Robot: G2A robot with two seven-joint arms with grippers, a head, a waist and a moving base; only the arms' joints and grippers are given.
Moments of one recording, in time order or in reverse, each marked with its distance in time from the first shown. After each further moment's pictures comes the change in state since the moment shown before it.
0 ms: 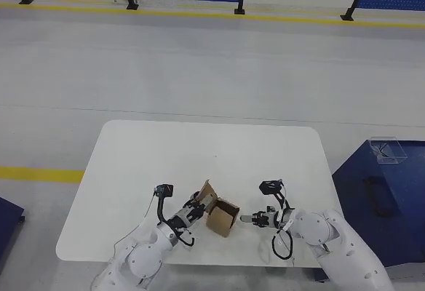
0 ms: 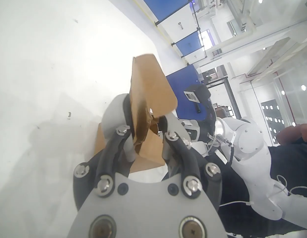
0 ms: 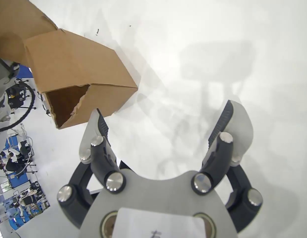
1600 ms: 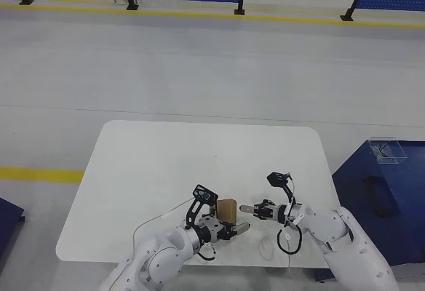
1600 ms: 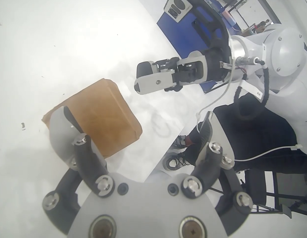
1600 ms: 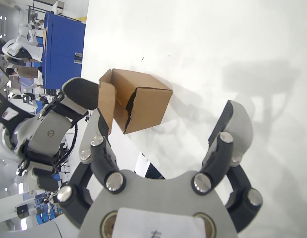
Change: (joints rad) left arm -0.067 -0.007 0.148 -0.156 0.338 0.091 -0.264; right arm -0.045 -0.009 0.116 -0.031 0.206 -0.099 -0.007
